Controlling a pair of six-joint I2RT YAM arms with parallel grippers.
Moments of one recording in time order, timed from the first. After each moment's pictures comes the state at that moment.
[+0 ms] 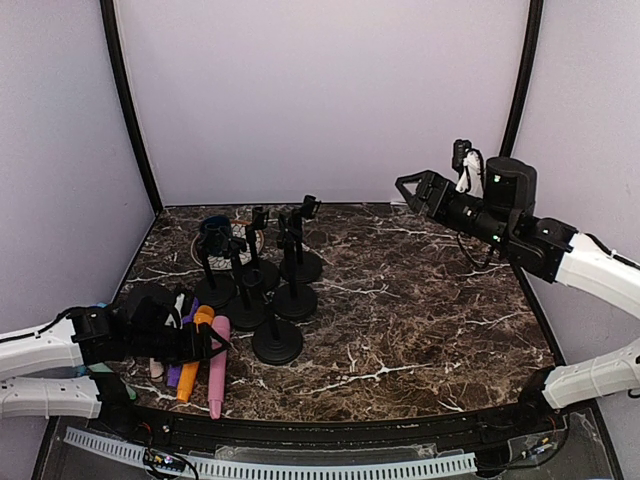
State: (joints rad) left arm -0.81 0.77 0.35 -0.47 0.03 -0.95; right arm 0.70 1.12 0.99 -0.04 0.10 0.63
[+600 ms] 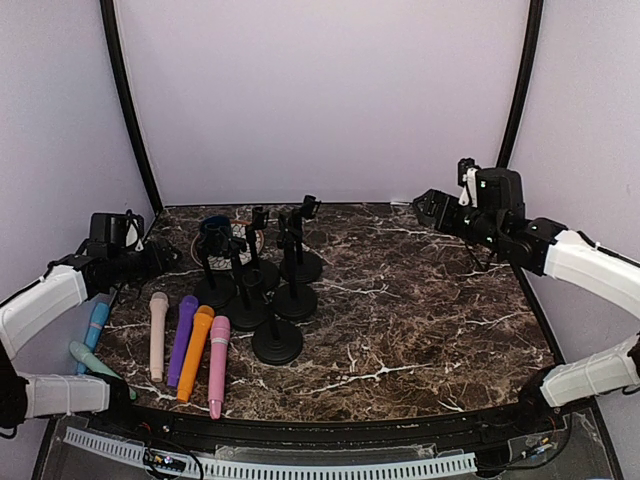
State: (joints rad) left arm -0.12 1.02 0.68 -0.36 0.14 -0.51; right arm 0.58 1.19 0.98 -0.15 0.19 0.51
